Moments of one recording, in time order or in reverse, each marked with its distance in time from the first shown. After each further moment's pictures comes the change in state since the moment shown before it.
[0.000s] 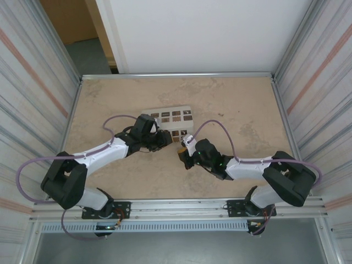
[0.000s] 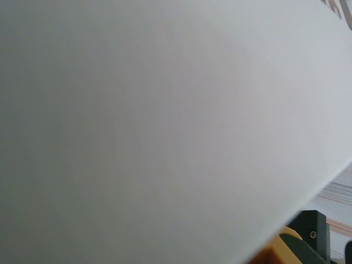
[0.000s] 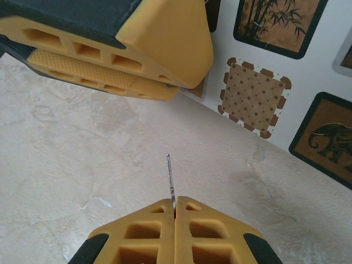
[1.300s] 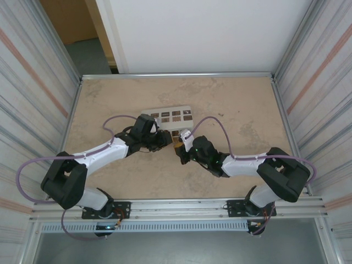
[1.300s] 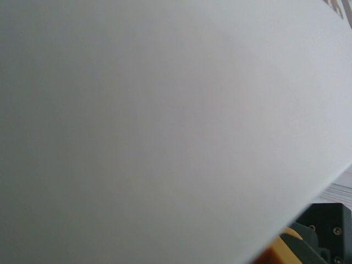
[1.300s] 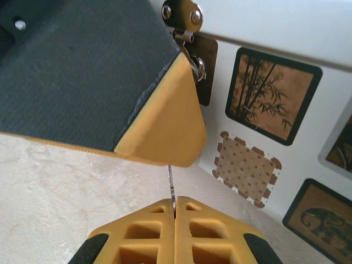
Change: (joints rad) left arm 0.000 0.000 0.000 0.000 0.000 -0.006; right arm -0.002 0.063 0.058 0.084 0.035 0.000
